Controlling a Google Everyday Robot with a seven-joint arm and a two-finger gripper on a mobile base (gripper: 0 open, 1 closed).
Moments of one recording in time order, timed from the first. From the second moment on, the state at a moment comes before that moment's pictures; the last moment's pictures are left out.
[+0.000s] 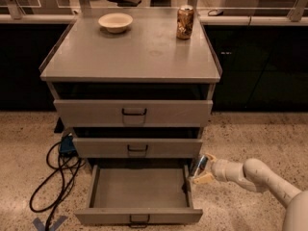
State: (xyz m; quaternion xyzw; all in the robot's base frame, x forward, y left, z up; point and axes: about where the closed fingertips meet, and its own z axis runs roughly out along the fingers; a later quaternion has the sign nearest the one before) arm 0.629 -0.232 0.323 -0.42 0.77 0.22 0.43
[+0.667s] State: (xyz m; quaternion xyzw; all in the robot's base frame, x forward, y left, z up) arm 0.631 -0.309 0.396 -0.43 0.75 0.21 0.46
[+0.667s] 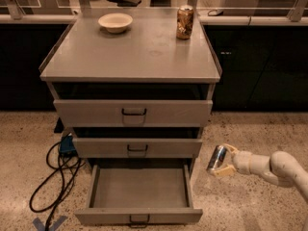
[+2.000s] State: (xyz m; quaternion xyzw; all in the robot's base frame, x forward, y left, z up) arm 0.594 -0.359 0.529 -0.45 0.71 0.12 0.52
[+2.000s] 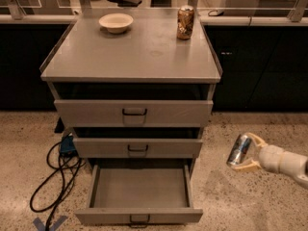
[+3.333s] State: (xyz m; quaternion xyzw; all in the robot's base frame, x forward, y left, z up) arm 0.488 -0.308 0.729 -0.54 0.61 -0.06 0.58
